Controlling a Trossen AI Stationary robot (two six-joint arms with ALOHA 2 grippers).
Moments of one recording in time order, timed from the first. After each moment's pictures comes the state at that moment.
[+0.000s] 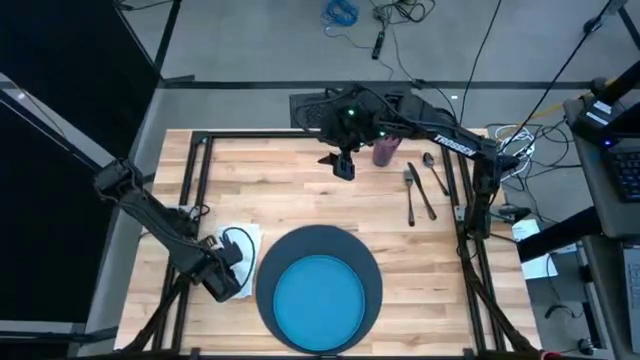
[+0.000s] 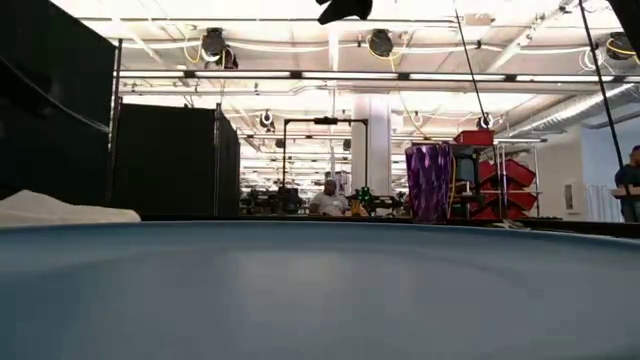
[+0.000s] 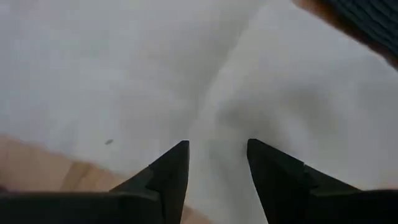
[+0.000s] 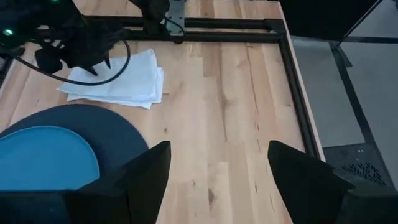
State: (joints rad) left arm -0.77 1.38 0.68 -0.82 -0.11 -1.30; right arm -0.26 1.87 2.25 -1.13 -0.13 -0.20
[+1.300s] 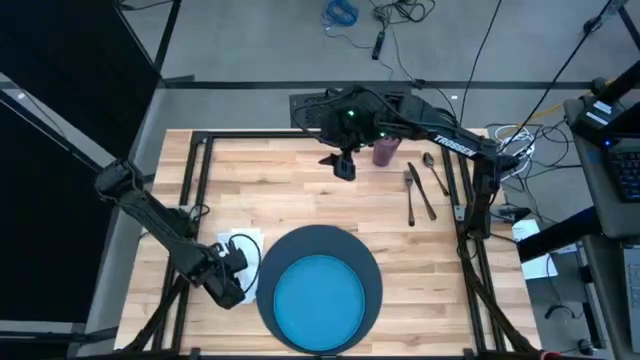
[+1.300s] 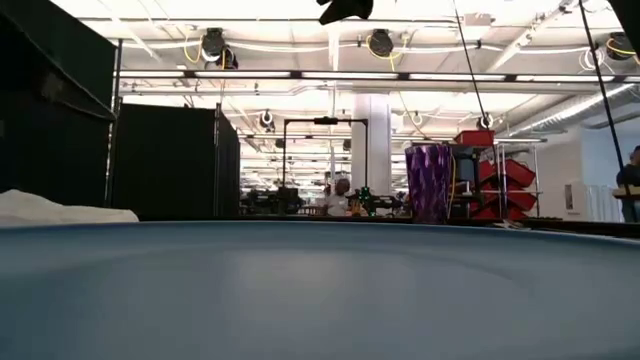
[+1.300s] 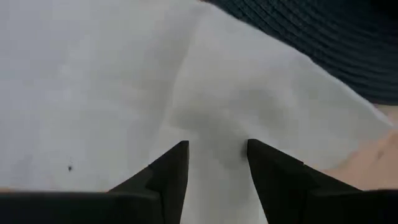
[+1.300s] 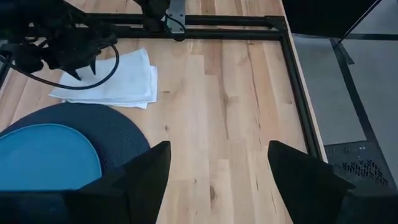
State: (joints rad) left arm -0.77 1.40 0.71 -0.73 -0.10 -1.28; right arm -0.26 1.87 2.25 -1.14 -0.13 -0.19
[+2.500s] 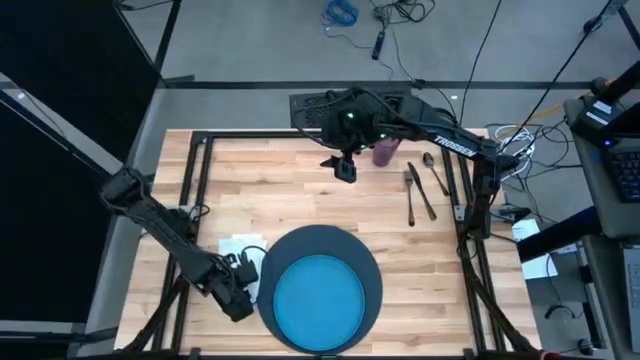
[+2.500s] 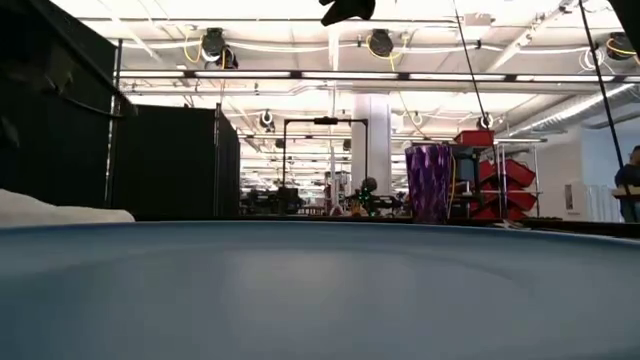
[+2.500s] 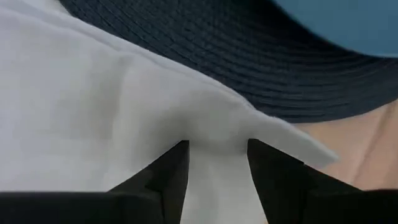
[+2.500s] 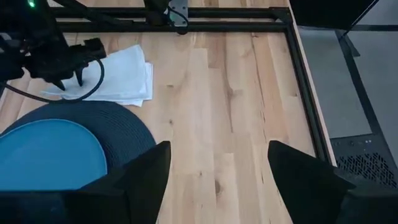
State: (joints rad) left arm -0.77 1.52 0.77 -0.56 -0.10 -1.19; right arm -0.25 1.87 2.25 -1.16 -0.13 -0.18
